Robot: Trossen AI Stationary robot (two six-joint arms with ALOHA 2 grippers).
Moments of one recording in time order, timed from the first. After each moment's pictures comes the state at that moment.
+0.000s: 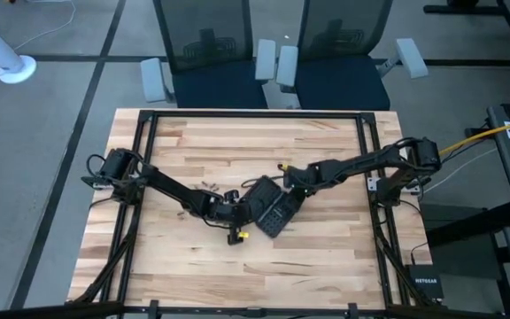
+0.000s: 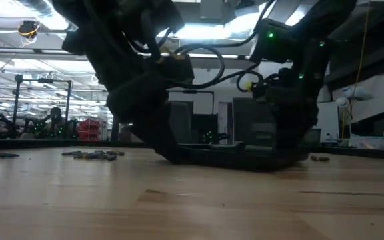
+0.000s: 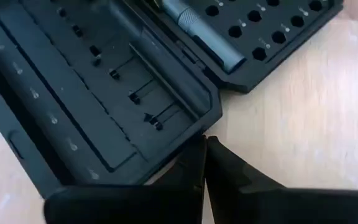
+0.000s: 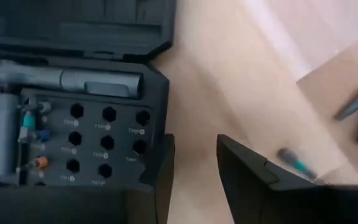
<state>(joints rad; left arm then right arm) -0.21 1.89 0.98 -0.07 -0.24 -0.29 -0.01 1.62 0.82 -0.45 0.04 0.60</state>
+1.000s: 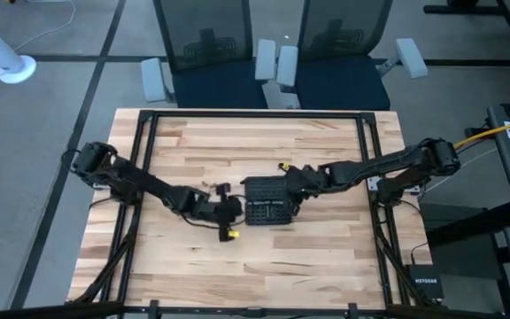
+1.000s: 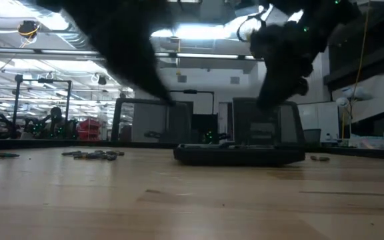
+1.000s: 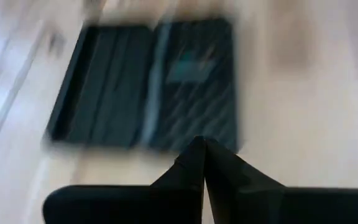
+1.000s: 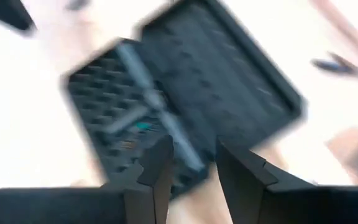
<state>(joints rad) -0.31 1.66 0.94 -0.09 -0.40 -0.22 0.11 1.45 0.88 -0.39 0.10 0.59</state>
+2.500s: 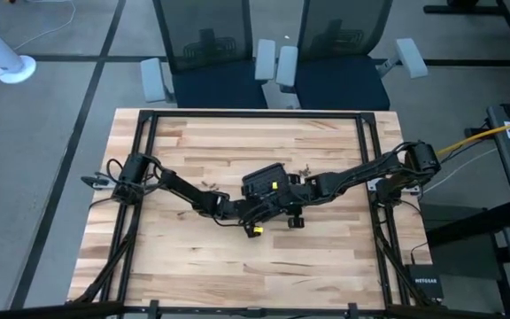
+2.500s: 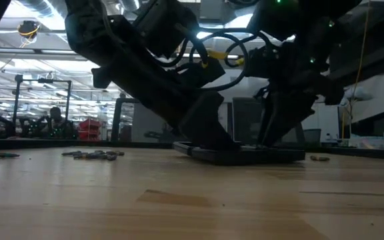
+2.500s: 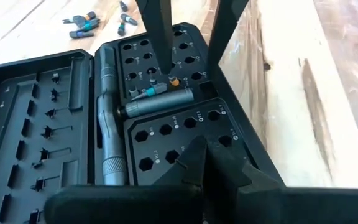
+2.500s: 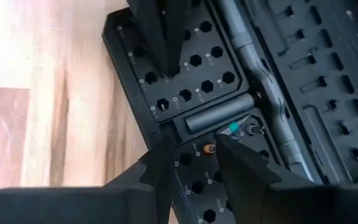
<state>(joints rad) -0.18 2.06 0.99 0.44 -0.39 -0.13 0.14 1.66 0.88 -0.34 0.11 0.04</state>
